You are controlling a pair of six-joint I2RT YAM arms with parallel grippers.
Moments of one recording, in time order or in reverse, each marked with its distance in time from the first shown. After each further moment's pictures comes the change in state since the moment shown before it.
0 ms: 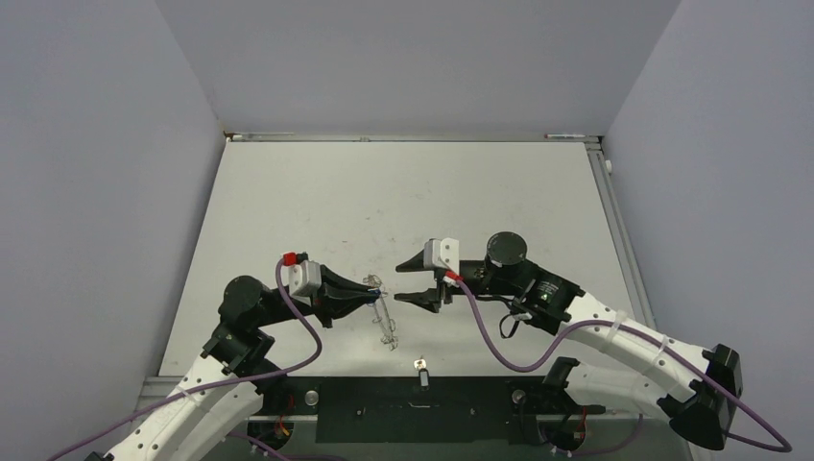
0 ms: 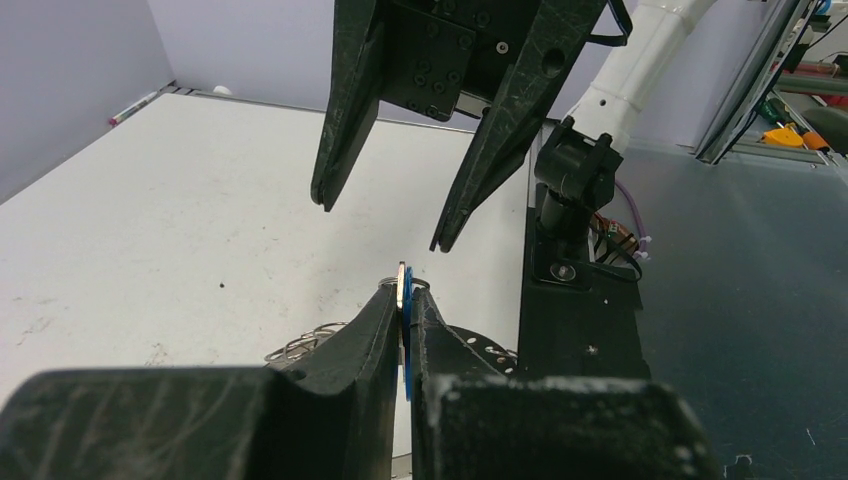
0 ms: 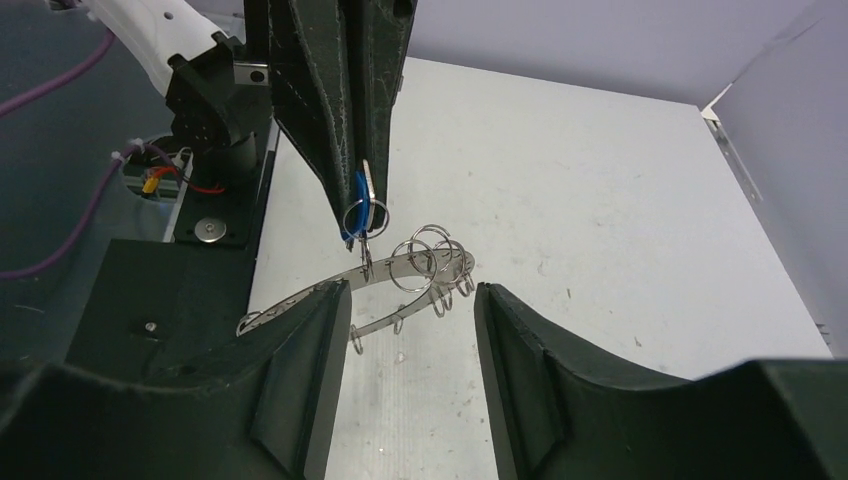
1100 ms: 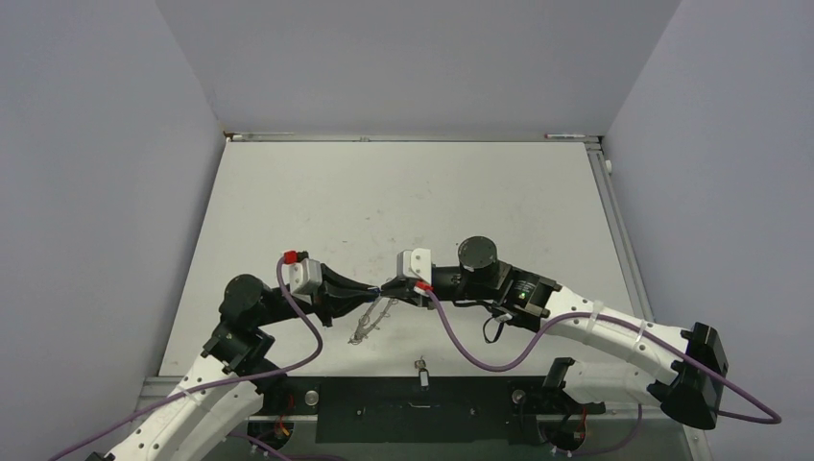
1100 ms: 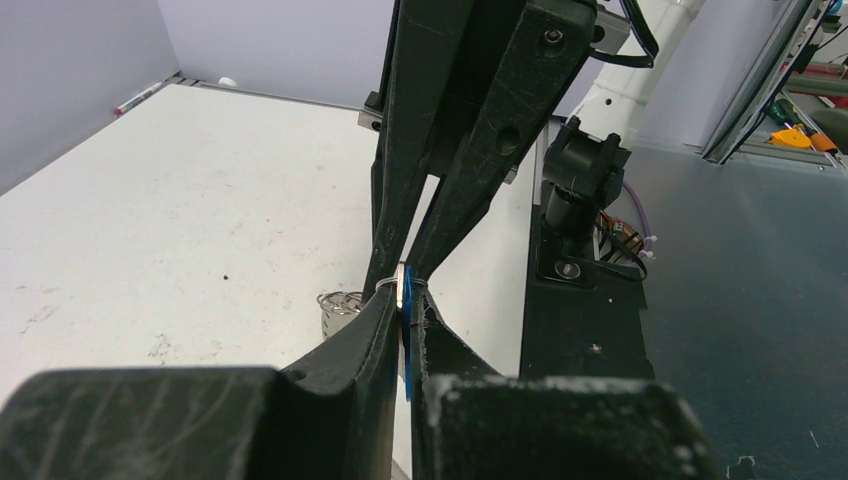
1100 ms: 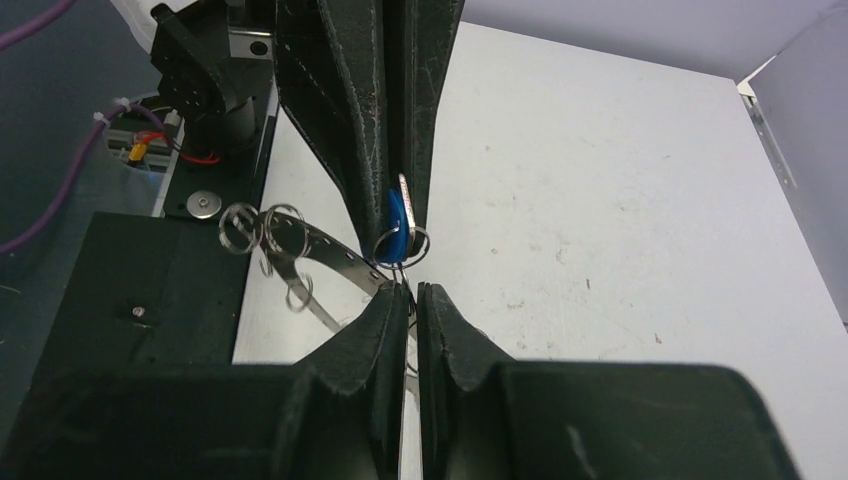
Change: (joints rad) left arm 0.003 0.006 0.000 -0.010 0.003 0.000; right arm 0.093 0.121 0.043 -0.020 0.085 -0.065
